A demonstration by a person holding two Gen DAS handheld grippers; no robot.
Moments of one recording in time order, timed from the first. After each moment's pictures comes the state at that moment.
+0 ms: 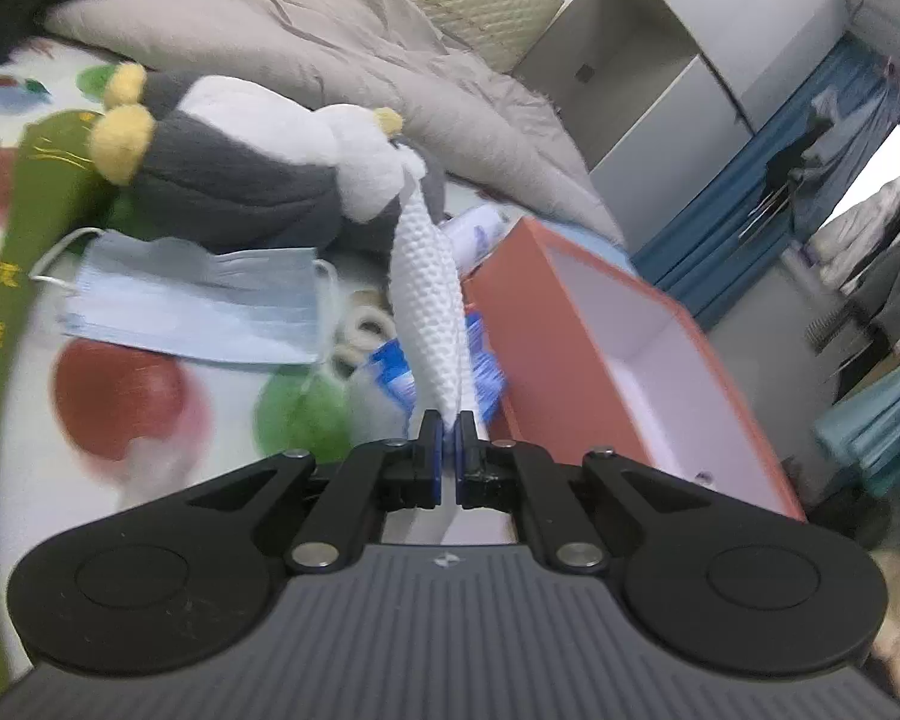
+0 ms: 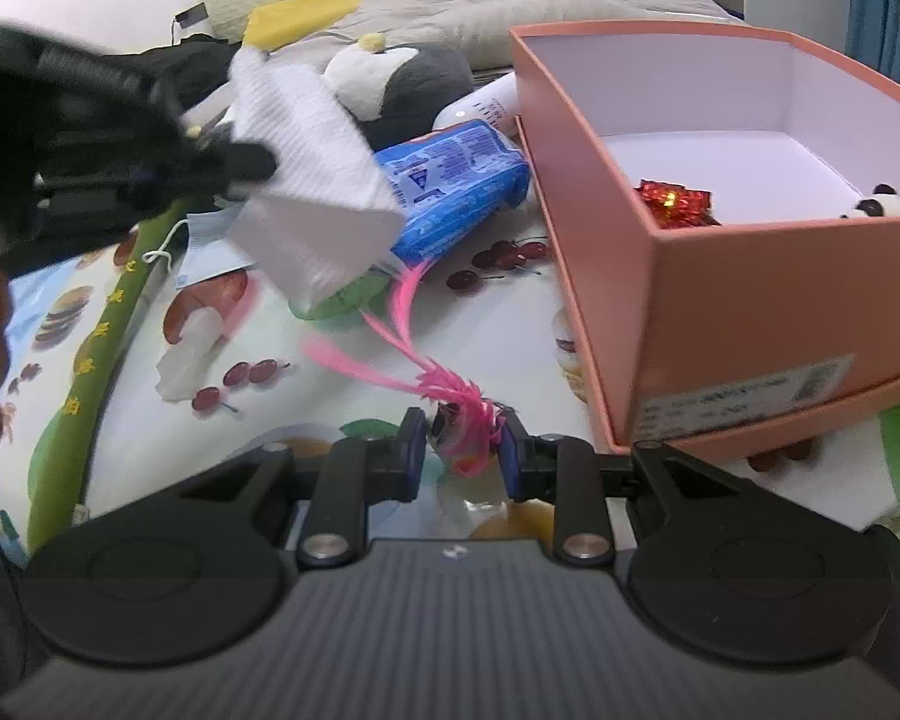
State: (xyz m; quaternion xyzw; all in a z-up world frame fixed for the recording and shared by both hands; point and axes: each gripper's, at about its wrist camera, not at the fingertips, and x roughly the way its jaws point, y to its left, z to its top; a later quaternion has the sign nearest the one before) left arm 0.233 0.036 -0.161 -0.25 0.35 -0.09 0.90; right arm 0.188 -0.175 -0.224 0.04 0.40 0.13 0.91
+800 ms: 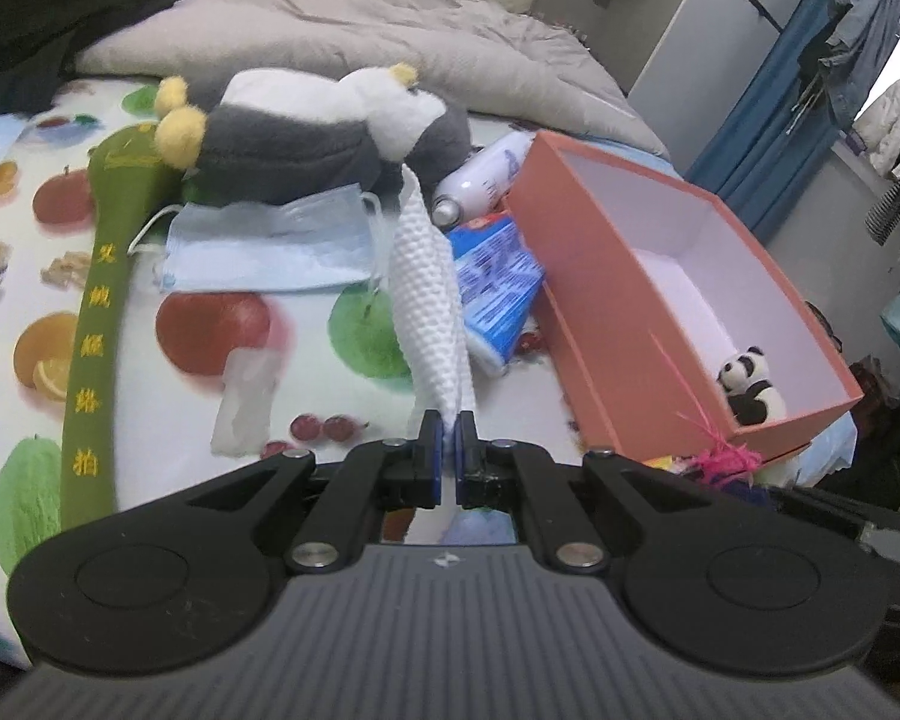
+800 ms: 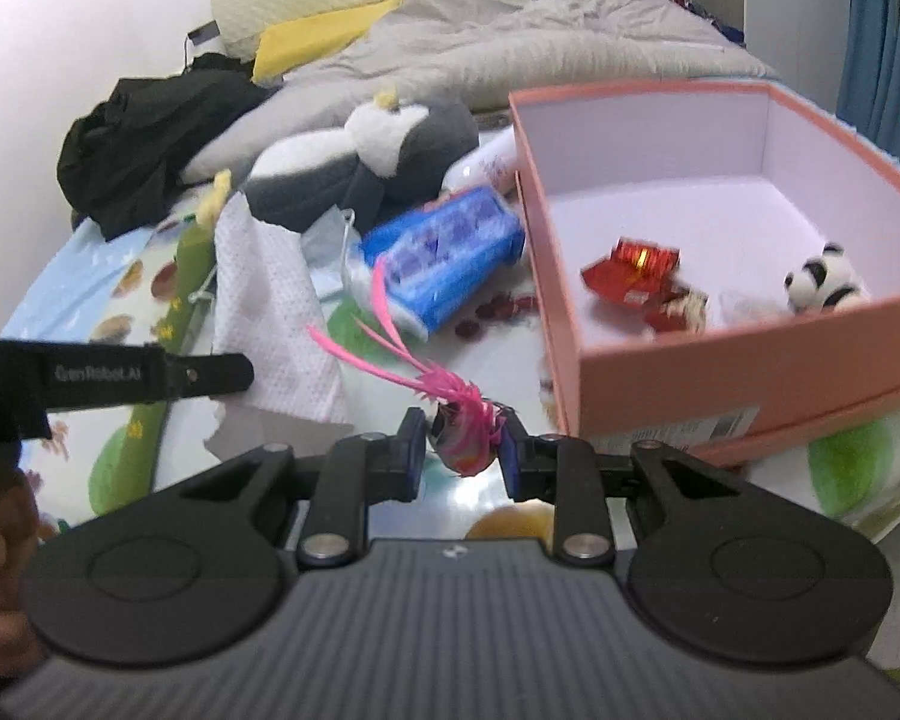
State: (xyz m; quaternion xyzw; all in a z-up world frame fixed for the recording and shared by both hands) left arm 0.176 0.009 -0.137 -0.15 0.40 -0.06 0.90; right arm 0.170 -0.193 -0.158 0.05 0.38 0.13 0.91
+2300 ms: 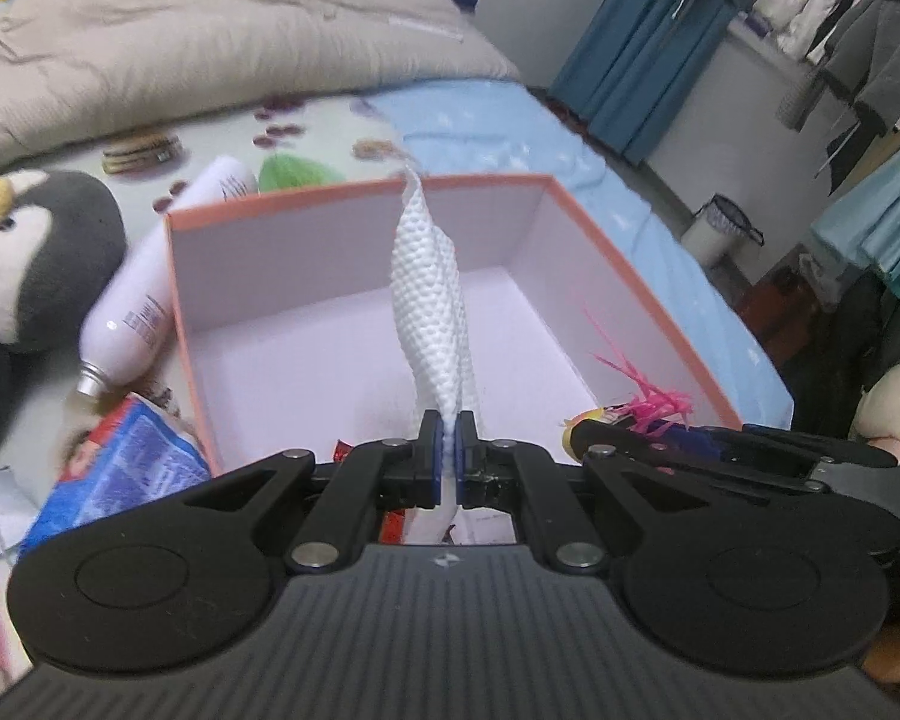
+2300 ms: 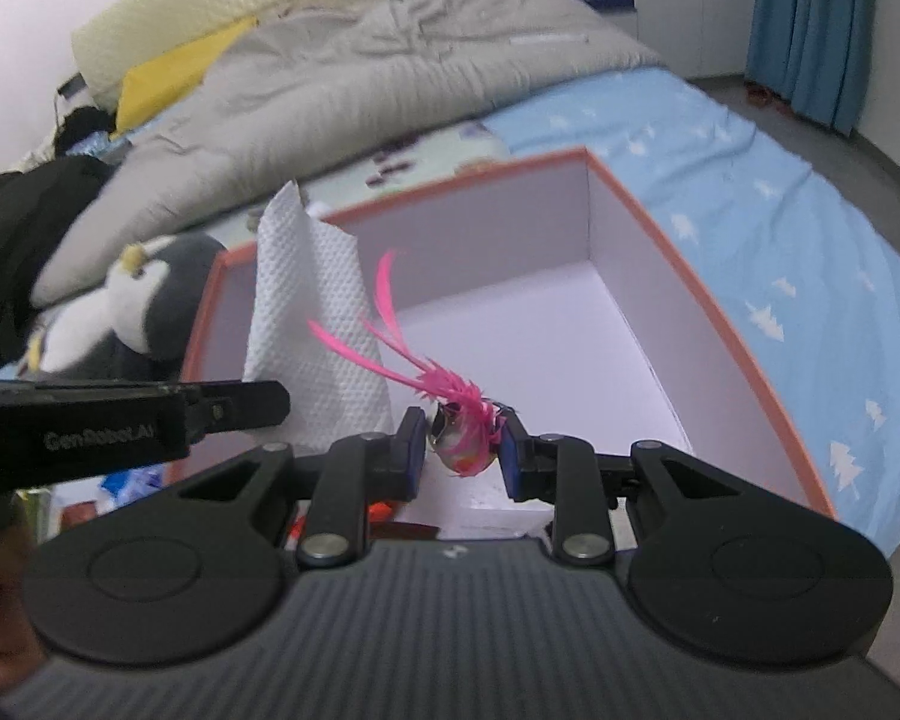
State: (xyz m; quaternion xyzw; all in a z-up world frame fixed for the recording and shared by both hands) left arm 0.413 -0.197 -0.112 -0.08 0.47 -0.20 0.86; right arm 0.355 -0.345 -0.132 0.08 0.43 0.04 0.90
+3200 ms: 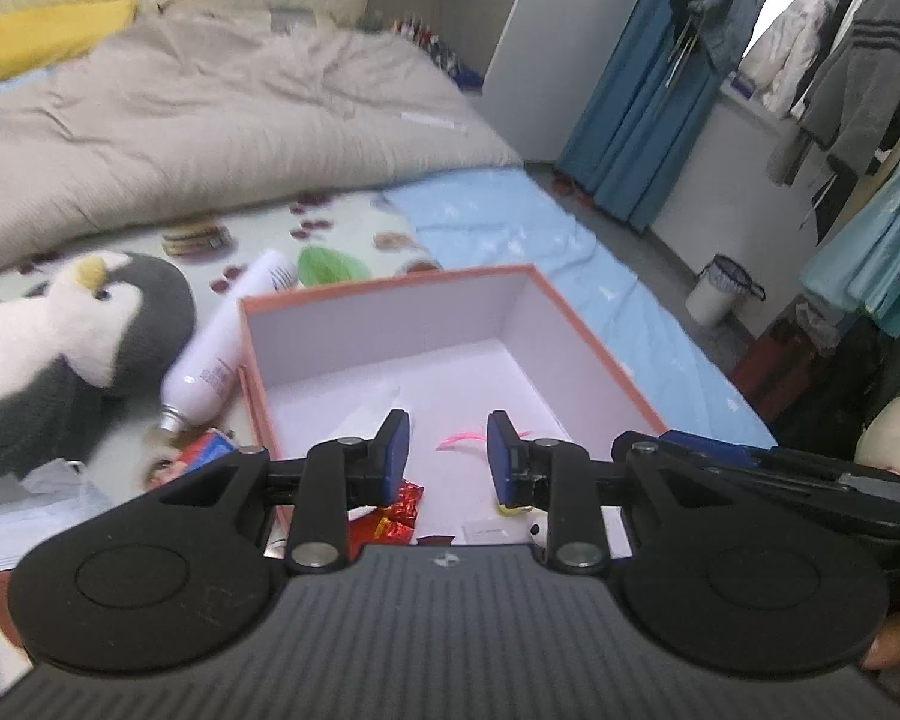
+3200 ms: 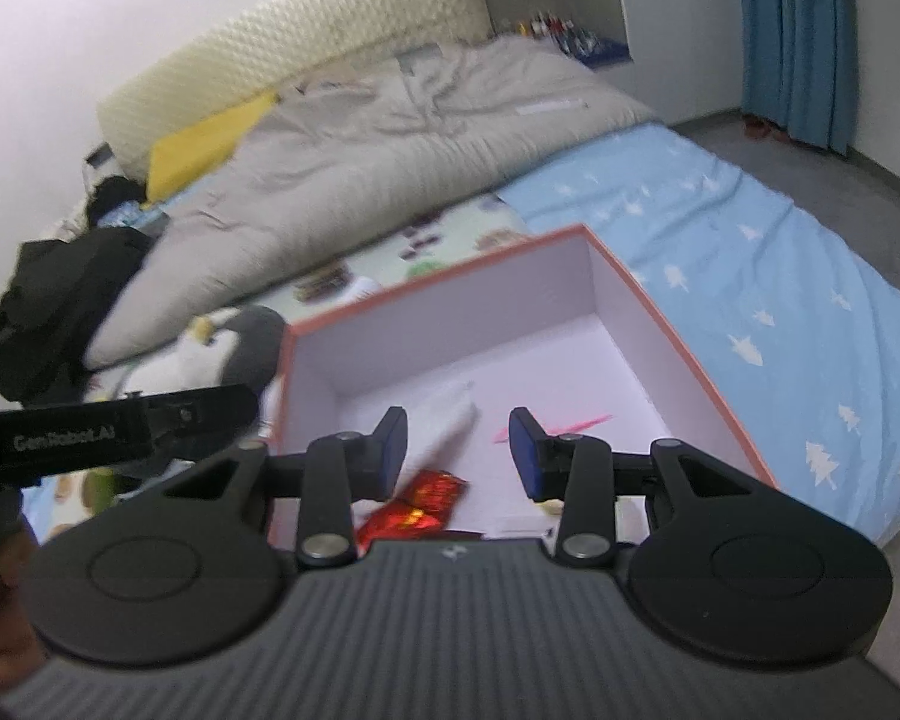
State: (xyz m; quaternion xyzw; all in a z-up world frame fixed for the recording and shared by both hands) left arm 0.333 -0.164 -0.018 -0.08 0.39 -0.17 0.90; right arm 0.294 -0.352 -0.061 0.13 0.36 0.06 0.92
